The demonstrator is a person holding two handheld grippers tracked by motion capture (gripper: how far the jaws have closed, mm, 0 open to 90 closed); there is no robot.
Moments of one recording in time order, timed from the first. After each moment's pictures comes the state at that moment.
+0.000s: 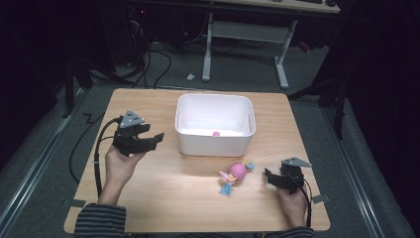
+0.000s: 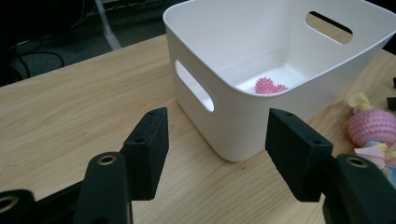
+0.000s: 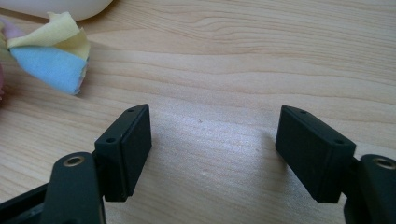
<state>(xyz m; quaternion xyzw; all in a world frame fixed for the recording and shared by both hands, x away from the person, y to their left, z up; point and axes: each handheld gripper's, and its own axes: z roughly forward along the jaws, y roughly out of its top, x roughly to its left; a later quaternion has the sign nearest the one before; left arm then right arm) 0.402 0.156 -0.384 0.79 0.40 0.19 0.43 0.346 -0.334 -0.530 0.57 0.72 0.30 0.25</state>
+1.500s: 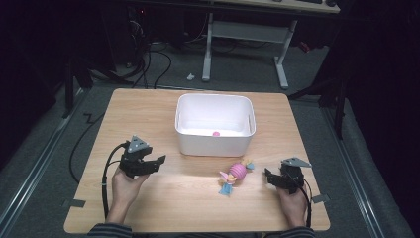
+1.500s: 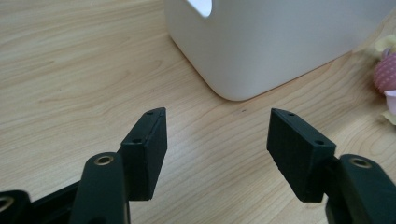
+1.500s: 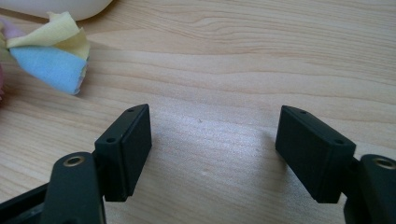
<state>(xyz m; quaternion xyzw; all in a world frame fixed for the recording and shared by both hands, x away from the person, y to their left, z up) 0.382 0.153 -0.462 0.79 0.42 0.17 0.40 0.346 -0.334 -0.530 0.57 0.72 0.30 0.25</state>
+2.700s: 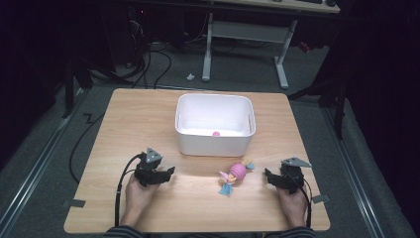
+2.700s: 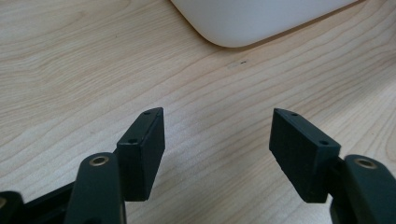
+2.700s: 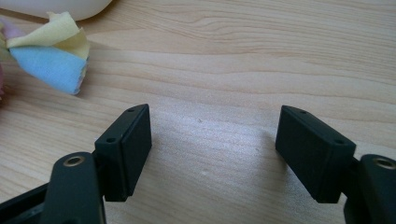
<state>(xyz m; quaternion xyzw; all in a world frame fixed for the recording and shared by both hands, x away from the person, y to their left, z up) 0.384 0.125 -0.519 0.81 0.42 0.16 0.37 0.345 -0.334 -0.530 0.57 0.72 0.30 0.25</state>
